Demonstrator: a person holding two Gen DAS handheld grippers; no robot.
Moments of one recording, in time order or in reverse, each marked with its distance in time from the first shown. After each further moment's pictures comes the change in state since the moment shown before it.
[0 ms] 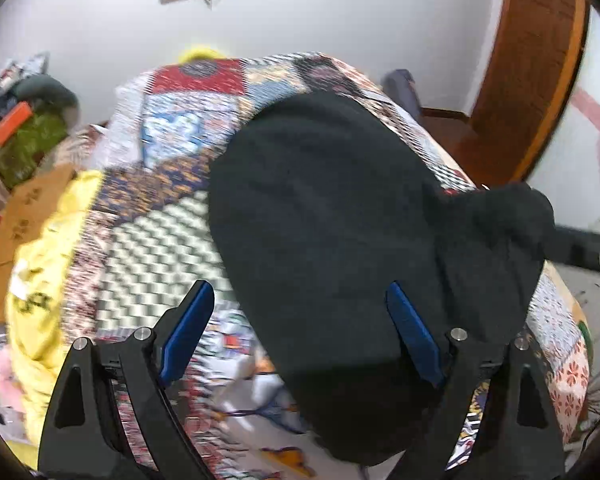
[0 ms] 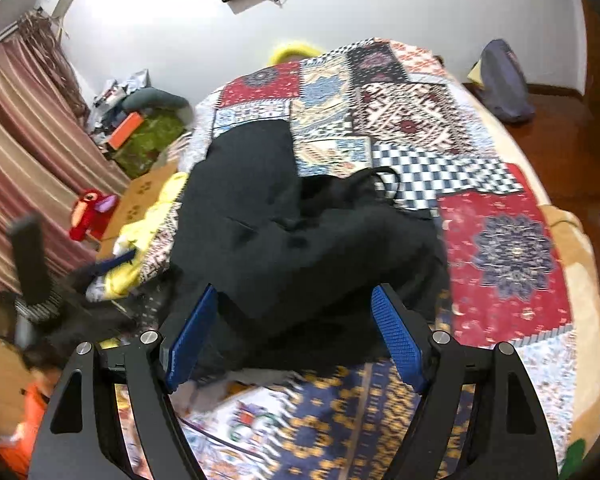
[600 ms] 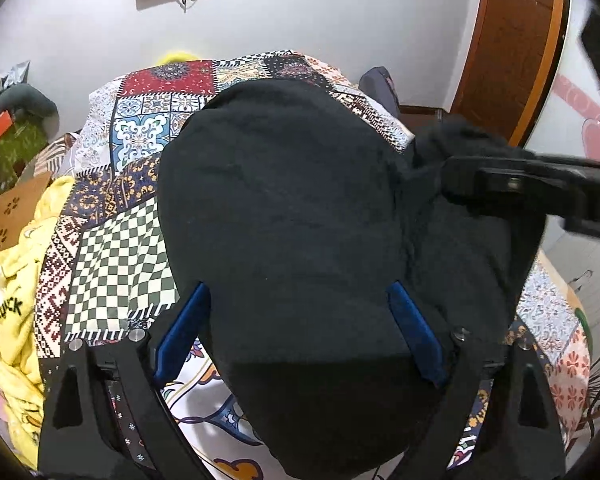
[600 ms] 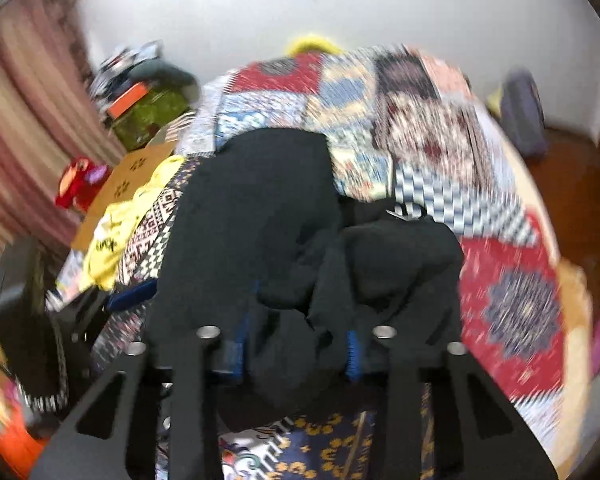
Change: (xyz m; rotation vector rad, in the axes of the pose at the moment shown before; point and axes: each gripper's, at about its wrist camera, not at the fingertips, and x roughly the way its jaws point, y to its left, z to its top) left arm 0.014 -0.018 -0.010 0.031 -0.028 -0.034; right arm 0.016 0.038 0.017 -0.230 -0.009 -0.072
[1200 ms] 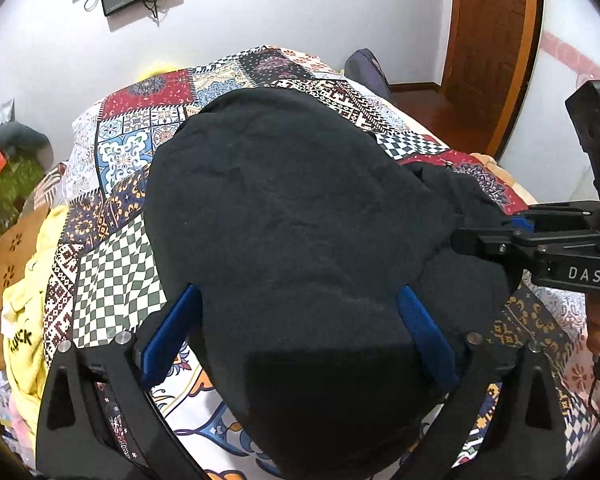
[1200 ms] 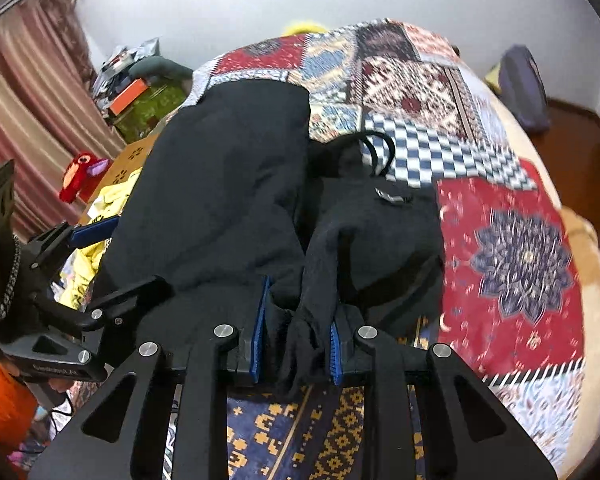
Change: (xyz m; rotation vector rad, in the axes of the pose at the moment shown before) left arm 0.019 -0.034 0.000 0.142 0.028 0.060; right arm 0.026 -0.068 -0.060 0.116 0.051 0.080
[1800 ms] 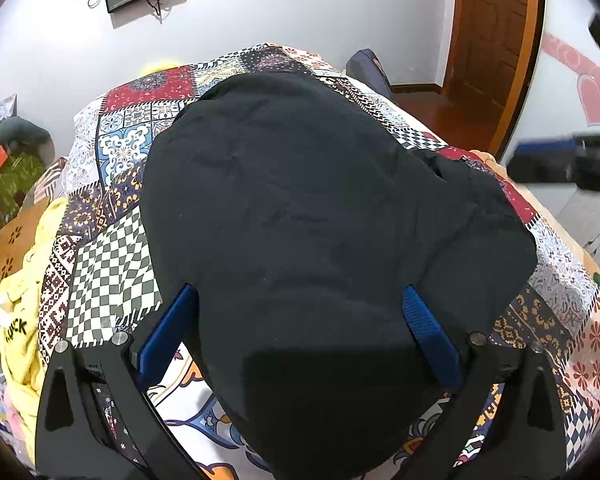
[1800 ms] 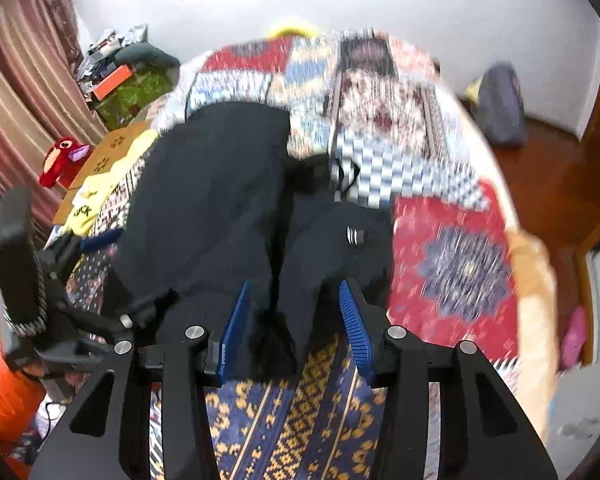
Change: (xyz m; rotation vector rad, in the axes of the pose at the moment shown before) left arm -0.002 -0.005 -0.009 -0.017 -0.001 -0.004; right arm -0.053 0.016 0.022 -0.074 0.007 -0.124
